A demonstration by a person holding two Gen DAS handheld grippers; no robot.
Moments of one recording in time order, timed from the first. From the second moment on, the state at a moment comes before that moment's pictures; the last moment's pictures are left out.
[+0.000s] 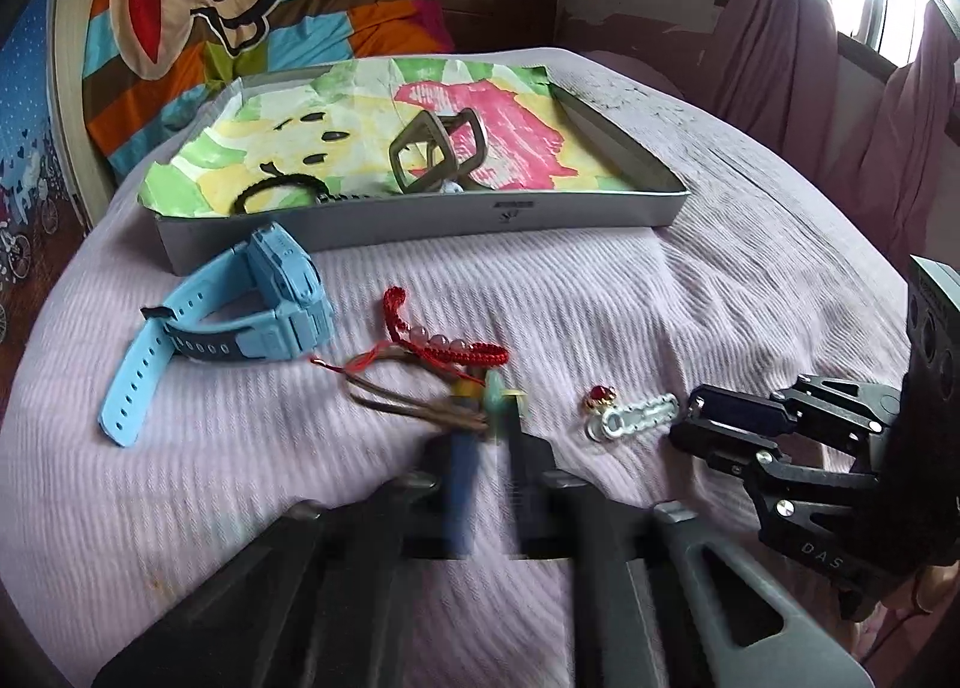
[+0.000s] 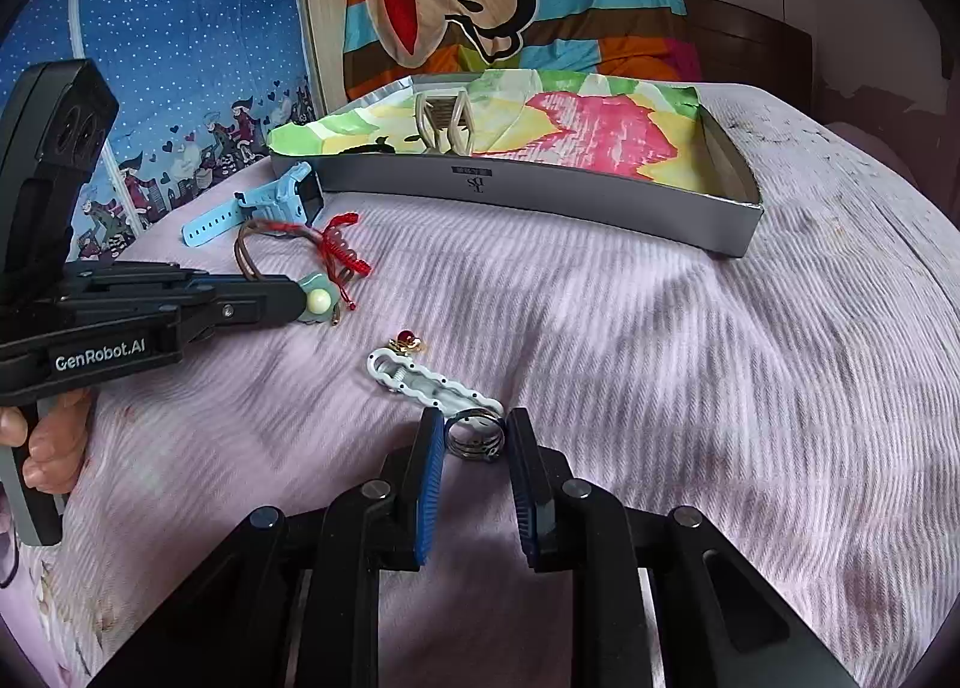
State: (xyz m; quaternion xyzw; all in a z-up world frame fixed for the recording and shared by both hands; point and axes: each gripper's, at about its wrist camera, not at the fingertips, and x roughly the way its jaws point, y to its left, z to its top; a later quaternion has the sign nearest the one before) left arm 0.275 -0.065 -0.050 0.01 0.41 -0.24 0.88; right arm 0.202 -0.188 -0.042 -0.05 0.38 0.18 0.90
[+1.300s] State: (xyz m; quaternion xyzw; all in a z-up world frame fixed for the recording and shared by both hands) left arm 0.201 -0.043 0.012 0.01 0.31 -0.21 0.93; right arm 0.189 -0.193 0.006 -0.01 0.26 0.19 0.95
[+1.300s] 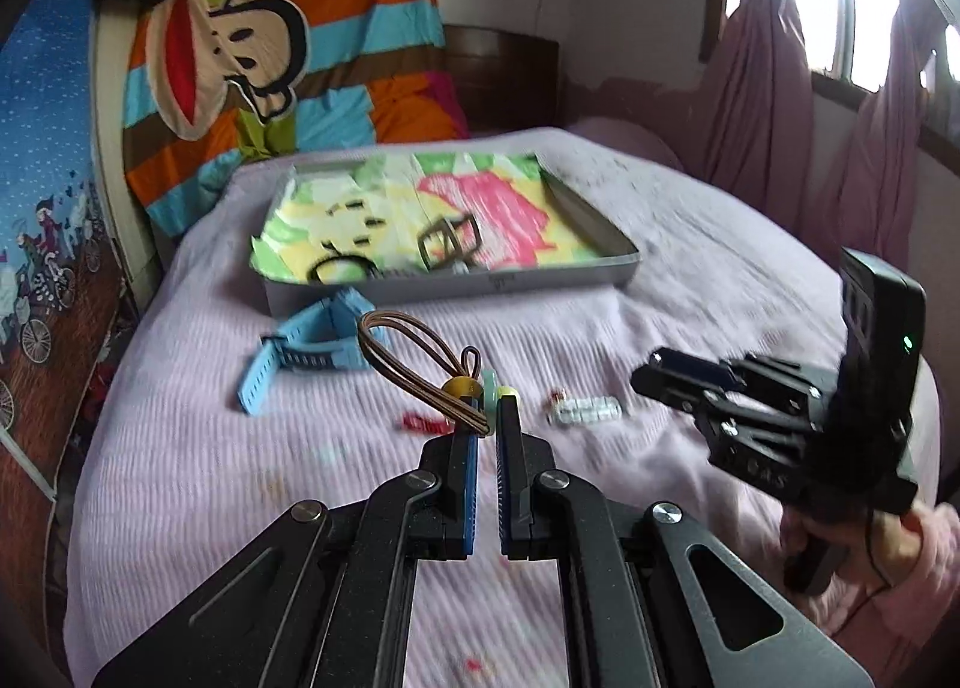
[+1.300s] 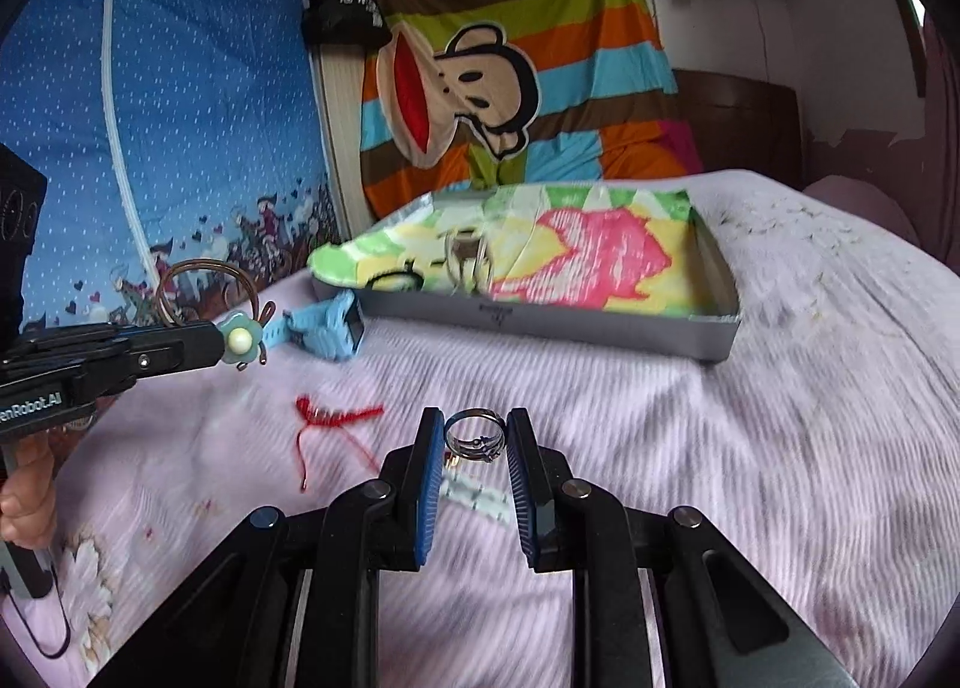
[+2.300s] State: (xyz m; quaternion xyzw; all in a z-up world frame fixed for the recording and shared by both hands) left arm 0.363 -0.063 -0.003 0.00 0.33 -0.16 0.93; right arm 0.340 -0.178 -0.010 0.01 0.32 0.20 0.93
